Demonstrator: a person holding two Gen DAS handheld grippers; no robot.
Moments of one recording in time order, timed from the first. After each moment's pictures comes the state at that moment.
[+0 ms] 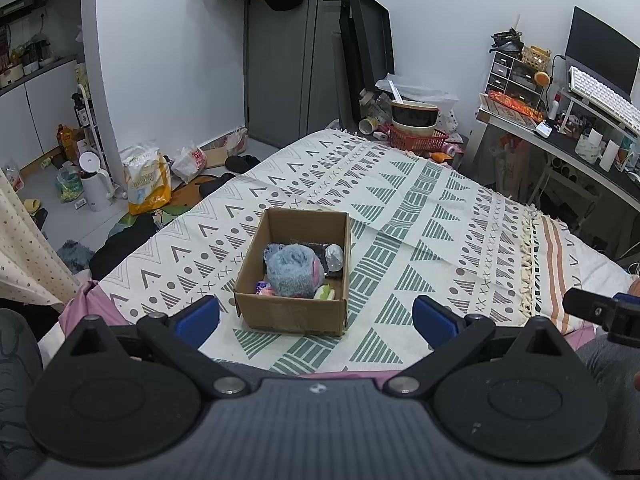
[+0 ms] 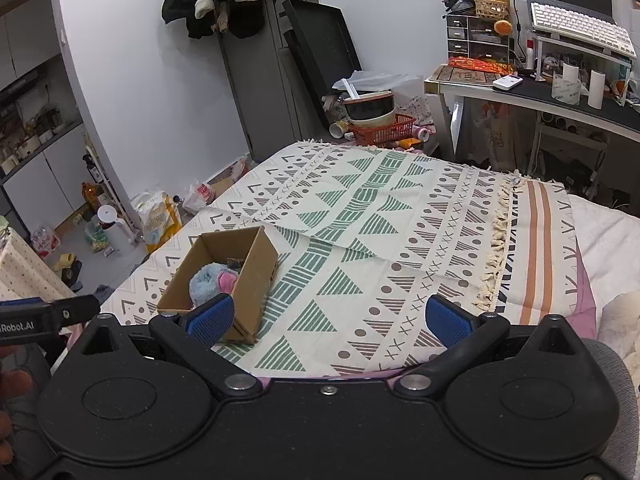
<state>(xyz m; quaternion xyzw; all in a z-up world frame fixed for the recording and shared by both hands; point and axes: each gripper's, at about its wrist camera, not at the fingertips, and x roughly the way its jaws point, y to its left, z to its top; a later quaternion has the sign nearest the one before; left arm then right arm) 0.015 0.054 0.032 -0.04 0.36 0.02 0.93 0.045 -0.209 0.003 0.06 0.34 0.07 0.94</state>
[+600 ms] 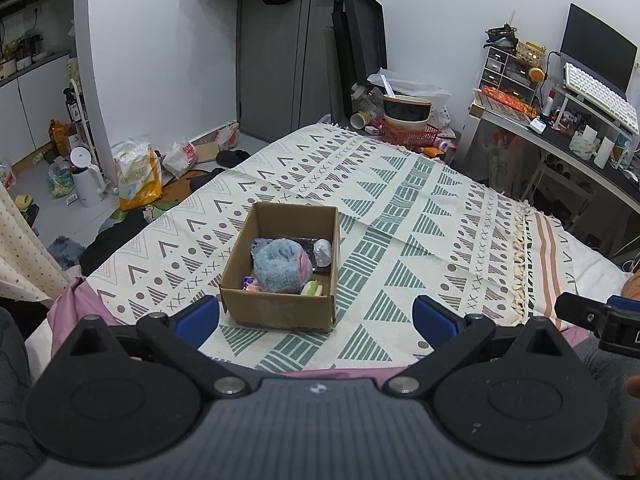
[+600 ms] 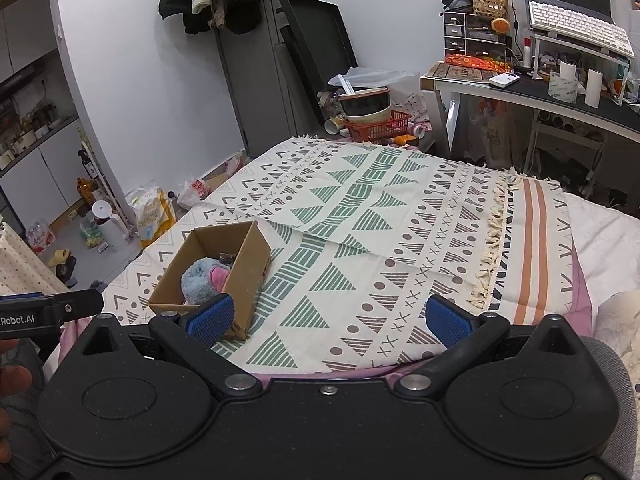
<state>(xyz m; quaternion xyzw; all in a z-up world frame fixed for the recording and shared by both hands) 0.022 0.048 0.029 -0.05 0.37 0.01 0.93 0.046 -0.210 -0.001 0.06 0.34 0.06 0.94</state>
